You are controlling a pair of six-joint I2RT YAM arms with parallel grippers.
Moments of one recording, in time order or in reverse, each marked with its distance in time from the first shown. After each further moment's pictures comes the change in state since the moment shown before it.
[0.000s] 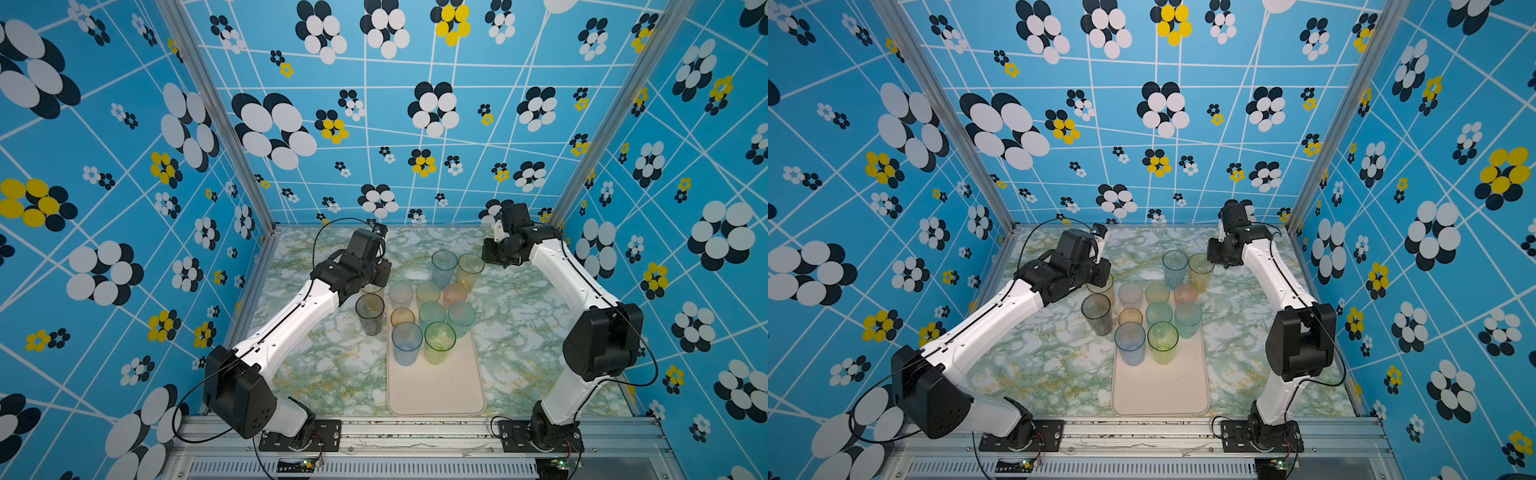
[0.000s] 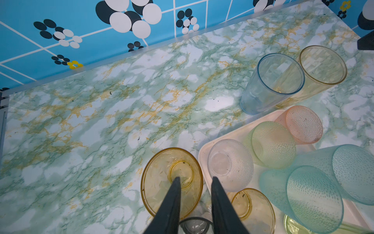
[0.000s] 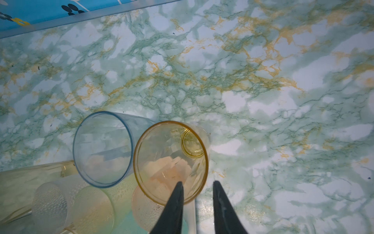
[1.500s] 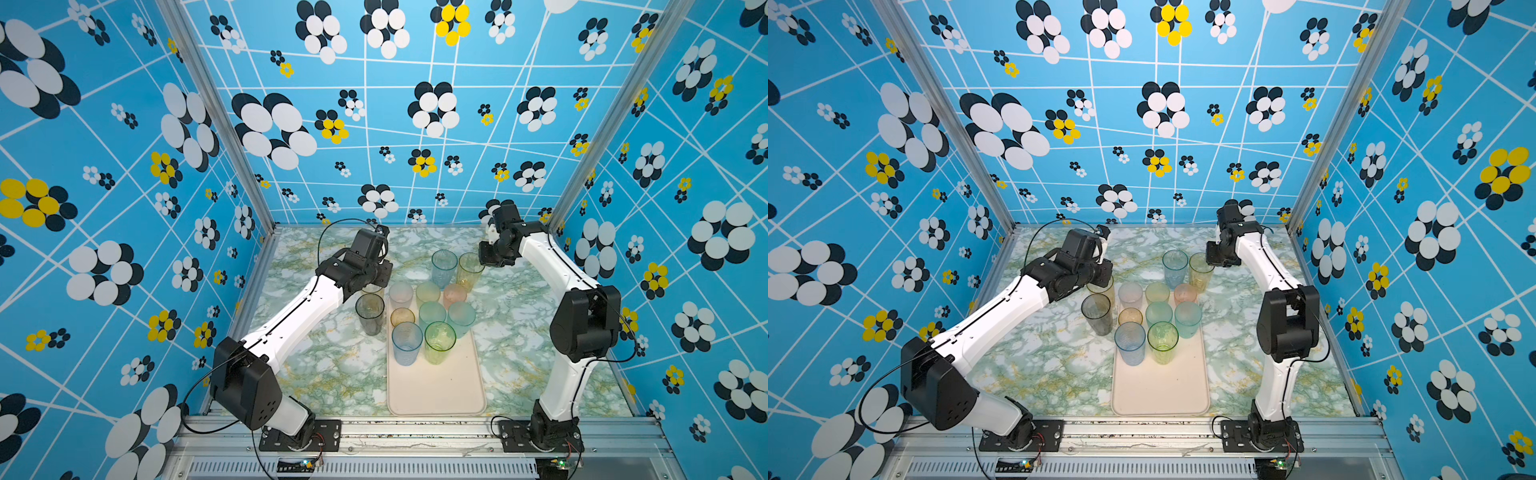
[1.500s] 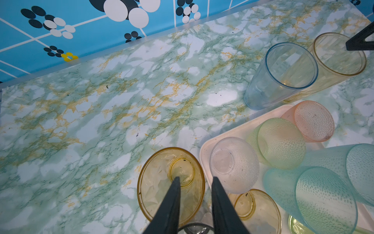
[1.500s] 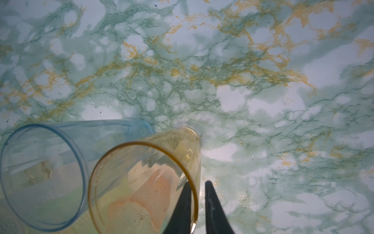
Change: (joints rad) left arm 0.005 0.045 0.014 -0.008 0.001 0.000; right arm -0.013 0.138 0.068 -0.057 0.004 -0.045
